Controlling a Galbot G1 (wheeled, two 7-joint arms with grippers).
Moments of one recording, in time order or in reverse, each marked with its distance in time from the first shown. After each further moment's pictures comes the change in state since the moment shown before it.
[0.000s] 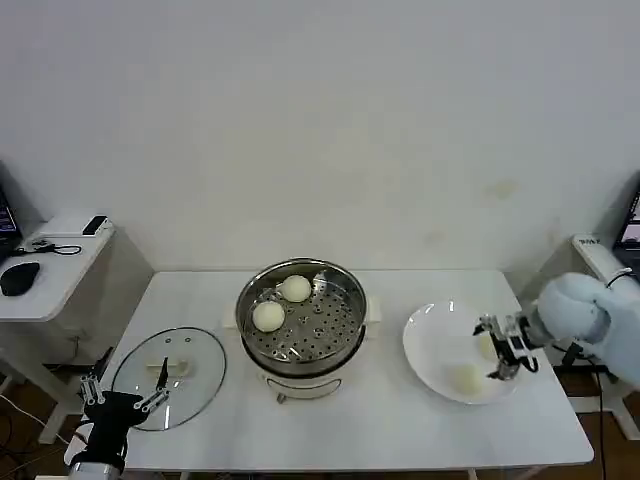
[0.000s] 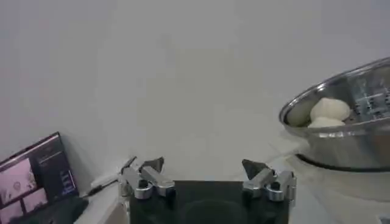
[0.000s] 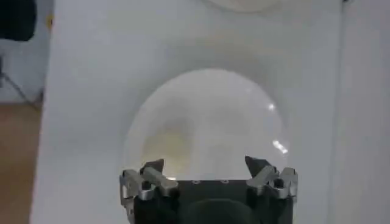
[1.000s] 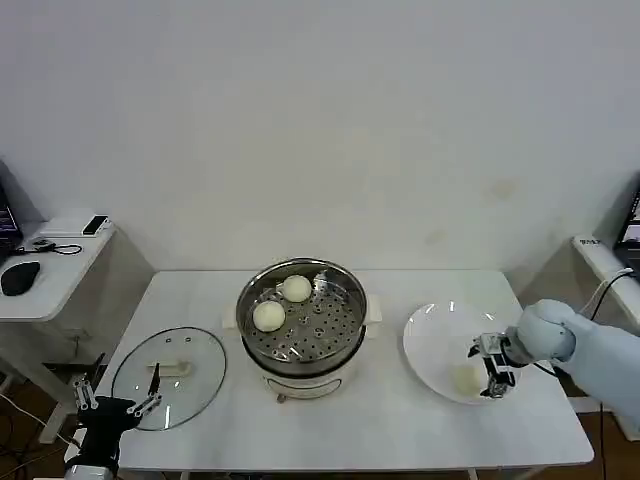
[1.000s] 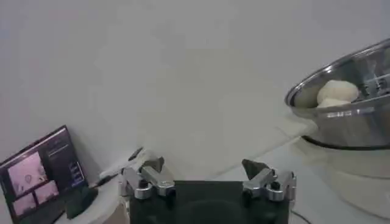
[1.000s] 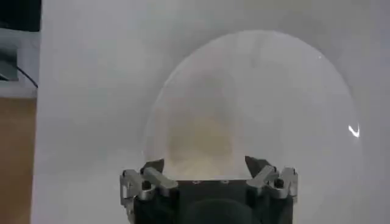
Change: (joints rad) left arm 0.002 -0.007 -0.024 0.032 0.021 -0.005 -0.001; right arm -0.209 0.149 0.132 -0.194 -0.072 0.005 0.014
